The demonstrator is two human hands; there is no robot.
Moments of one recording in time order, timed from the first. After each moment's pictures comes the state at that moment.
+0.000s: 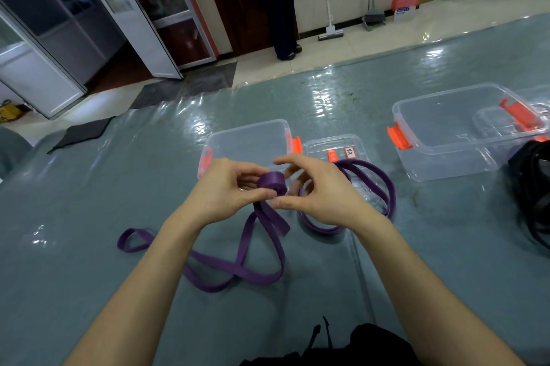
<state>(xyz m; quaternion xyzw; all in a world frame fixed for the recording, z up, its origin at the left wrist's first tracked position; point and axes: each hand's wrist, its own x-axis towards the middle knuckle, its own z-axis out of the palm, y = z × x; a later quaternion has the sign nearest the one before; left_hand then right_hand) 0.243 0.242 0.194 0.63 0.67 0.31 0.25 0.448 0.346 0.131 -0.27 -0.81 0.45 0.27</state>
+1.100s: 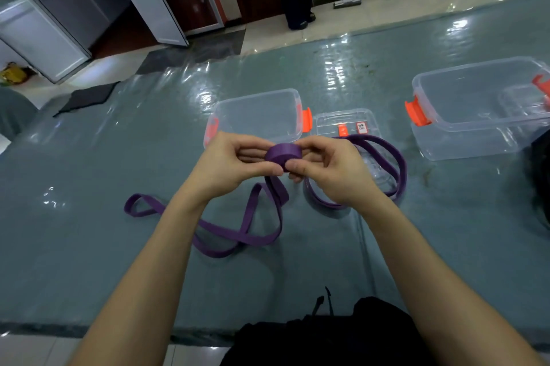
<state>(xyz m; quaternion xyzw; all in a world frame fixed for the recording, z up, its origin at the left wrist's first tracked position) 0.239 0.230 0.179 0.55 0.64 0.41 0.34 0.442 0.333 0.117 -0.21 -0.65 0.64 0.35</state>
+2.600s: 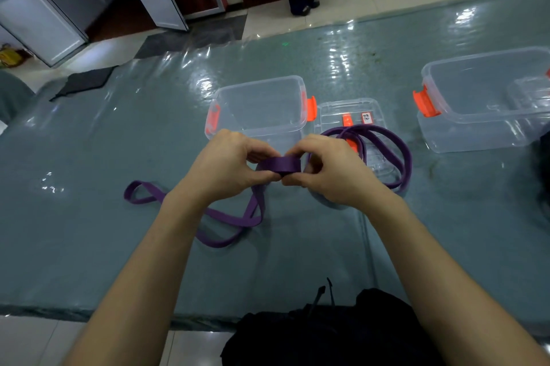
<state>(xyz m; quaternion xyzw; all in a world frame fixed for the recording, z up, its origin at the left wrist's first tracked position) 0.237 0.217 0.179 0.69 0.68 0.21 0.12 0.440 0.329 0.120 -0.26 -0.86 0.39 0.23</state>
